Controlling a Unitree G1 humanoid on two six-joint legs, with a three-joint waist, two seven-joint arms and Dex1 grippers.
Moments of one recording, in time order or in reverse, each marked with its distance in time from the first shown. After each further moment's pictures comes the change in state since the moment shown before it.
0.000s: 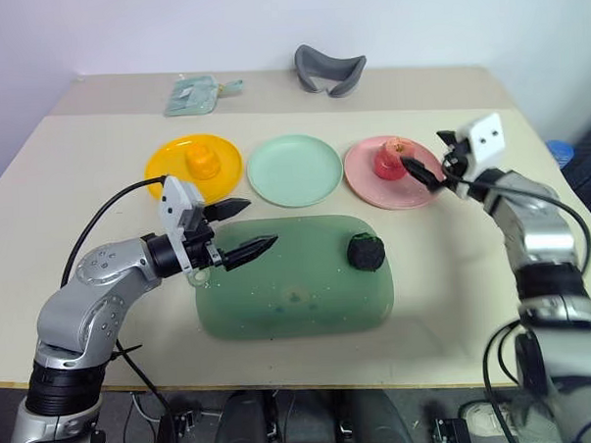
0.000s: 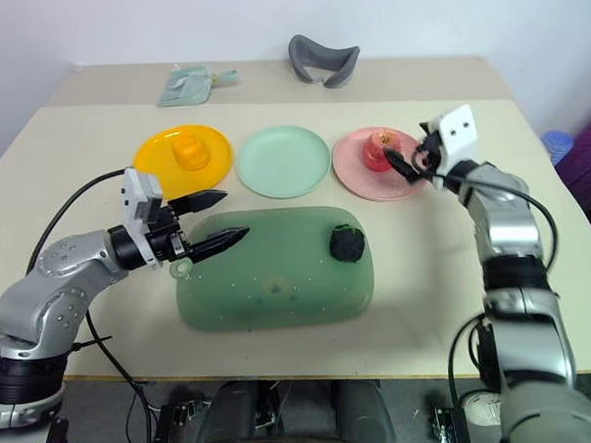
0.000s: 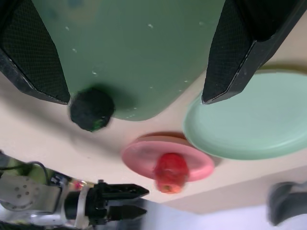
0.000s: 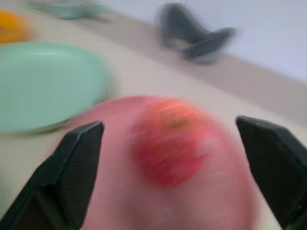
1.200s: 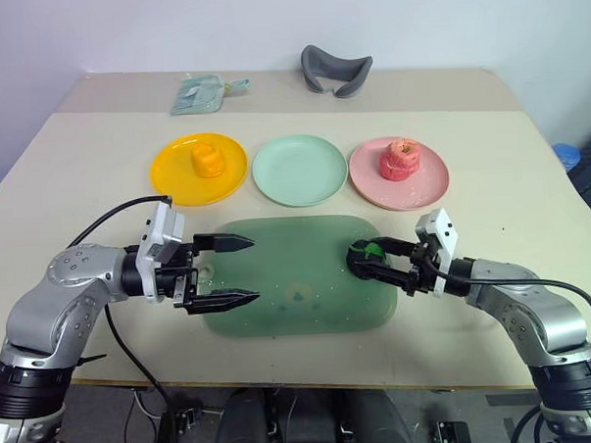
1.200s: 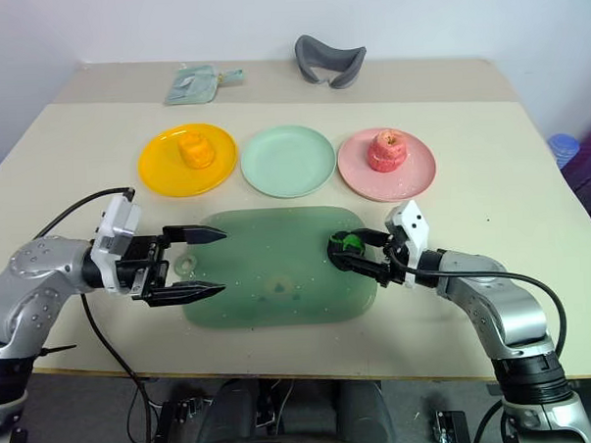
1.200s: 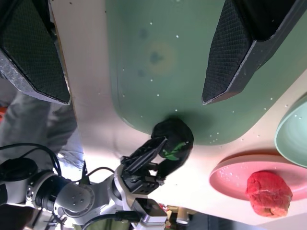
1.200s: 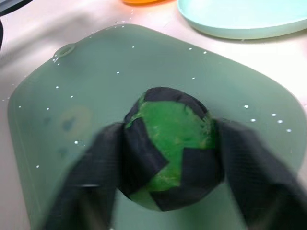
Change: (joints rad) left arm 0.027 0.143 0.011 0.046 -0.089 -0.028 -0.352; right arm 0.268 0.021 0.113 -0.389 0.188 0.326 0.084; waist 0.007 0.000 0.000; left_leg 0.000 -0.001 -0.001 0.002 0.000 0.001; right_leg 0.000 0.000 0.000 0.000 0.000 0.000
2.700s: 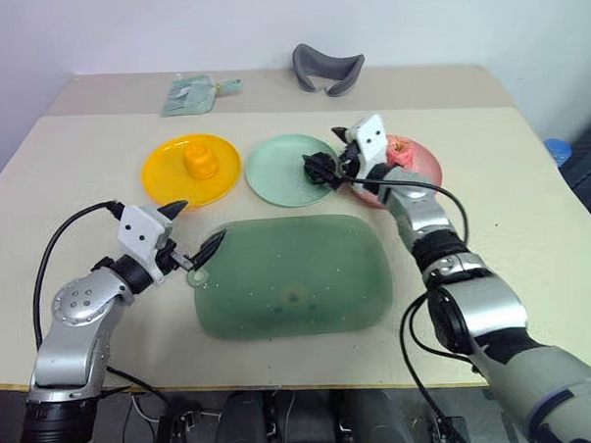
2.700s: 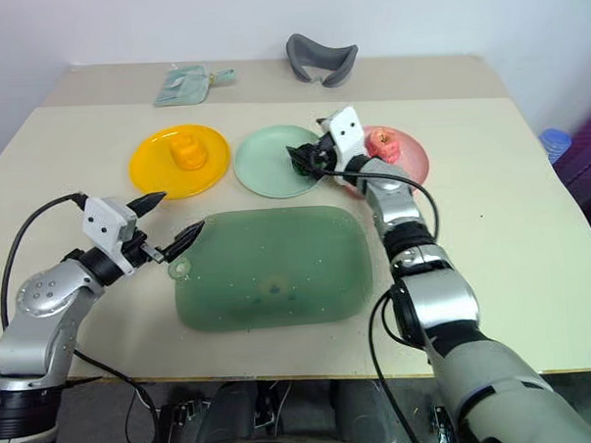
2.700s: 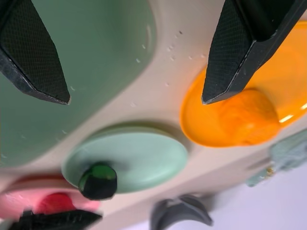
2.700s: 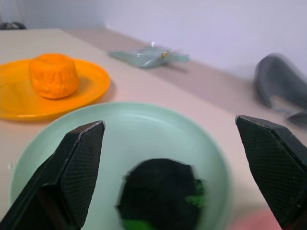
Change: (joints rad) left arm 0.166 -0.205 0.103 0.031 0.344 -0.290 0.535; right arm -0.625 0.278 0.018 0.900 -0.390 -0.746 -0.158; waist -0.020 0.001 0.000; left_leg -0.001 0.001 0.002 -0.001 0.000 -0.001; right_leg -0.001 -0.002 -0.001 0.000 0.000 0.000
